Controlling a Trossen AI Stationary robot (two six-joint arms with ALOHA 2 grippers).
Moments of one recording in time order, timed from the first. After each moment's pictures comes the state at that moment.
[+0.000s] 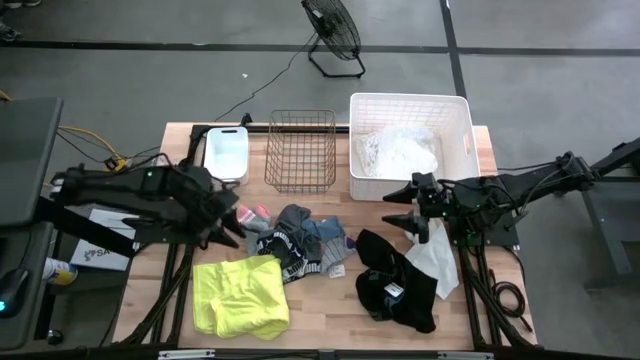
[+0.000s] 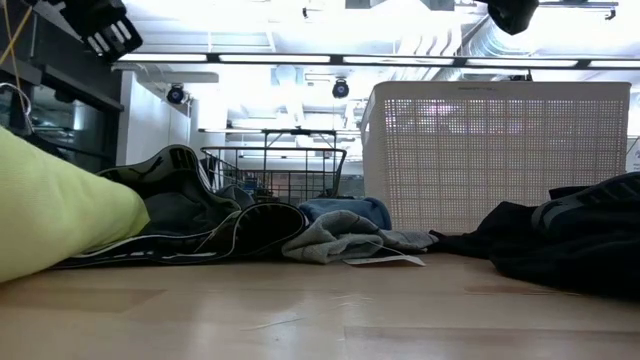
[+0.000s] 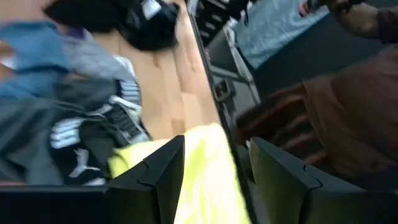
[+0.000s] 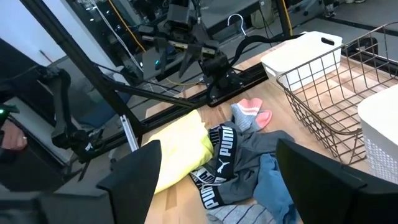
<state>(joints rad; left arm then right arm) -0.05 0.65 0.71 -0.56 0.53 -0.40 0.30 0.82 0.77 -0.17 0.31 0.55</state>
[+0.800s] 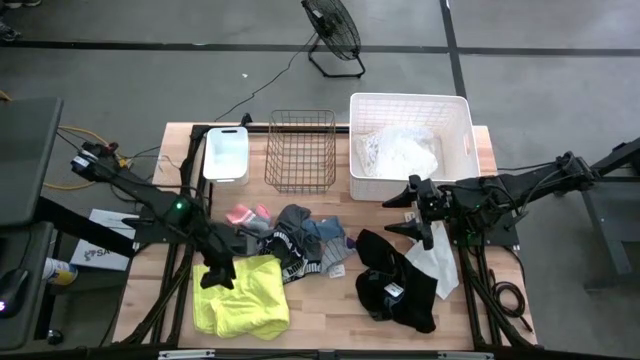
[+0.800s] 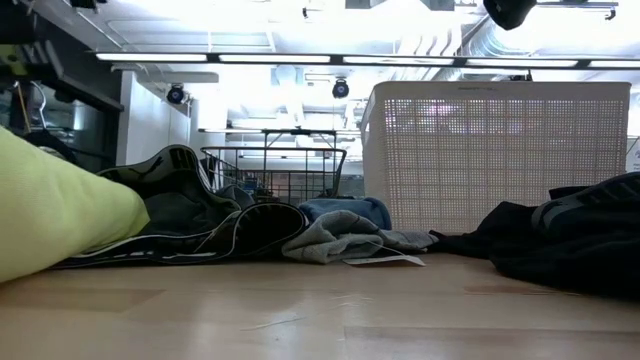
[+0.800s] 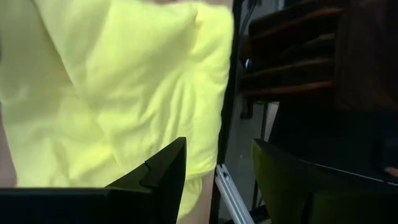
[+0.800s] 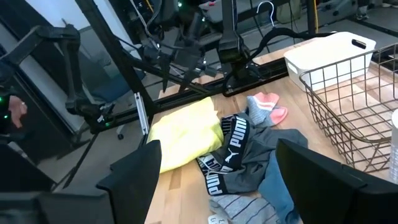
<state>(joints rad) -0.49 0.99 0.75 -0.58 0.39 -0.87 0.30 0.82 0.77 -0.17 0.20 0.44</state>
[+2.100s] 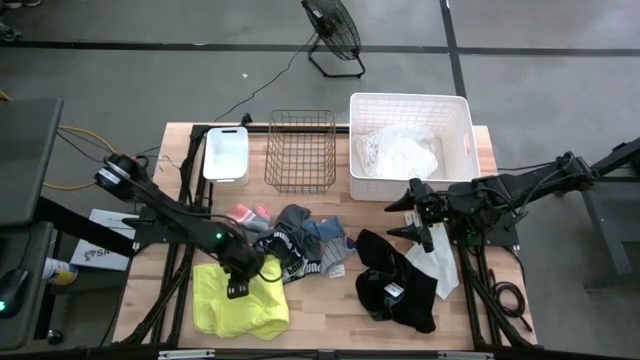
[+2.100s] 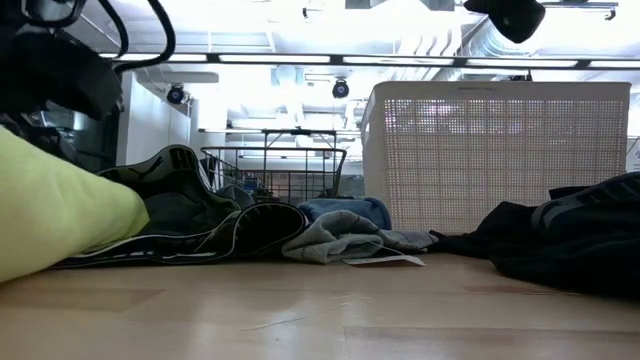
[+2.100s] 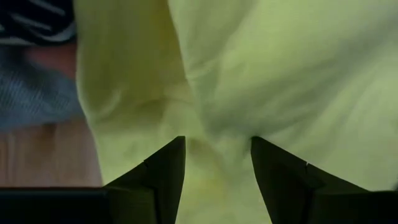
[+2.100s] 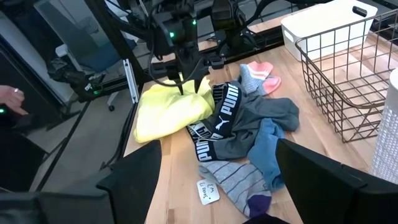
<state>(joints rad) -0.52 1.42 0.75 -0.58 0.19 -0.78 0.30 0.82 0.77 -0.31 0.18 0.44</state>
